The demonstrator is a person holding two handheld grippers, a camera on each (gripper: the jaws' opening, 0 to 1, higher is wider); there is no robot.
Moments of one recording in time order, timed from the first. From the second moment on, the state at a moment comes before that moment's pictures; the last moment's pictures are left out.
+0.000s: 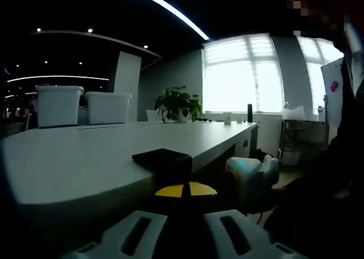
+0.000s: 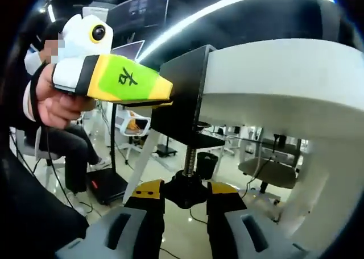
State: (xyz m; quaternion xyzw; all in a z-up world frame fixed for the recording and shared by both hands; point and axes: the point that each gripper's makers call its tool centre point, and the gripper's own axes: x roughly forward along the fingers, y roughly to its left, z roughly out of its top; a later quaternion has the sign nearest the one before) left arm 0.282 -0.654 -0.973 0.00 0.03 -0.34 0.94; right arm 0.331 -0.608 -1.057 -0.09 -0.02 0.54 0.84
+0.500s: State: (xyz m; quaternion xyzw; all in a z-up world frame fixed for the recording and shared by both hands) left arm 0.282 -0.653 -0.972 -0.02 0.05 -0.35 0.93; right arm 0.326 -0.609 -1.057 -0.11 -0.02 0.57 0.82
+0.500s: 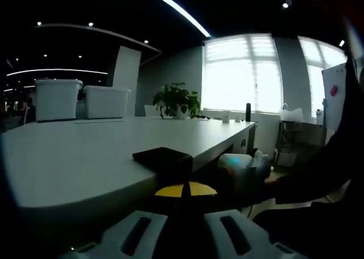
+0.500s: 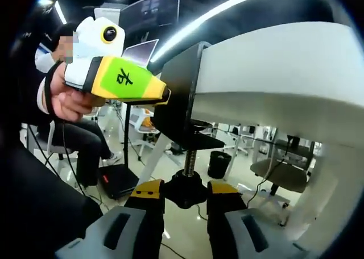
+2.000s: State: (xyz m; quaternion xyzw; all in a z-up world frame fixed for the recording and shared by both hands) left arm 0.279 -0.654 -0.972 -0.04 0.03 -0.38 0.92; right arm 0.332 -0.626 -1.049 -0.05 -0.01 0.21 0.98
